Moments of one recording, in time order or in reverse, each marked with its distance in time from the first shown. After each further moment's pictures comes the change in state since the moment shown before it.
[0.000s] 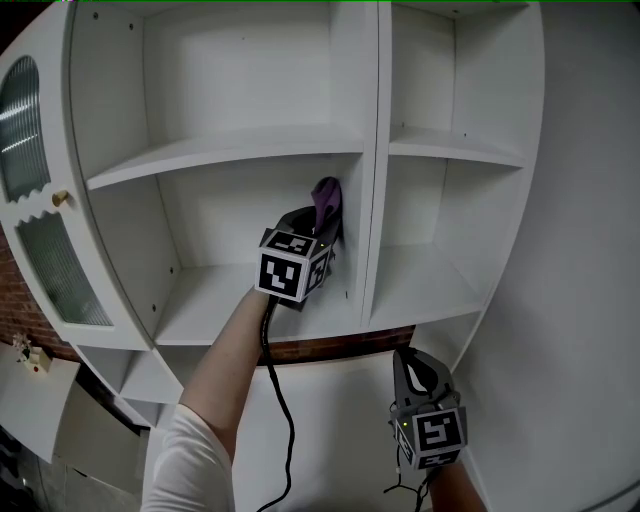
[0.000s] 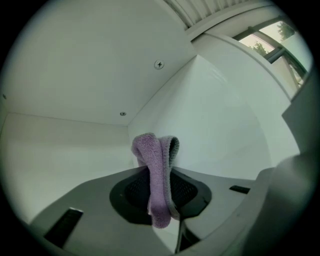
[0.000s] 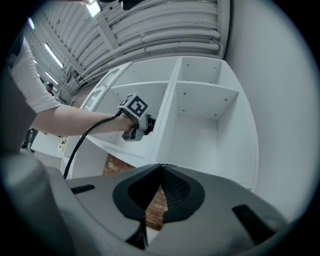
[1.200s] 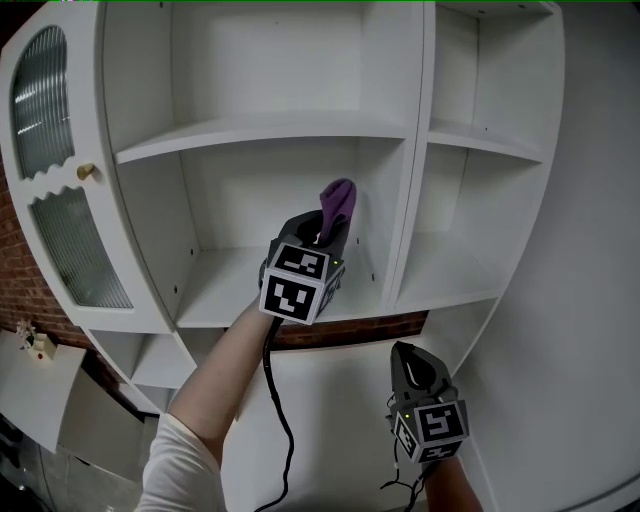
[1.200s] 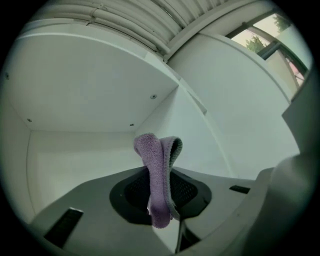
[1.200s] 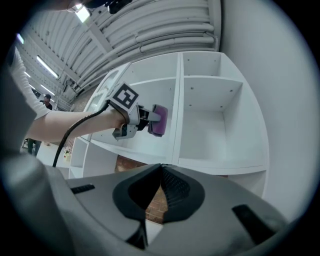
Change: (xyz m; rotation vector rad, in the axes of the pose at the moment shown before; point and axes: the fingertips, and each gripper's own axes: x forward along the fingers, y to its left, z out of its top) left arm -0.079 -0.002 -0.003 0.060 0.019 0.044; right arm 0.003 0.056 -0.004 0.093 0.022 0.039
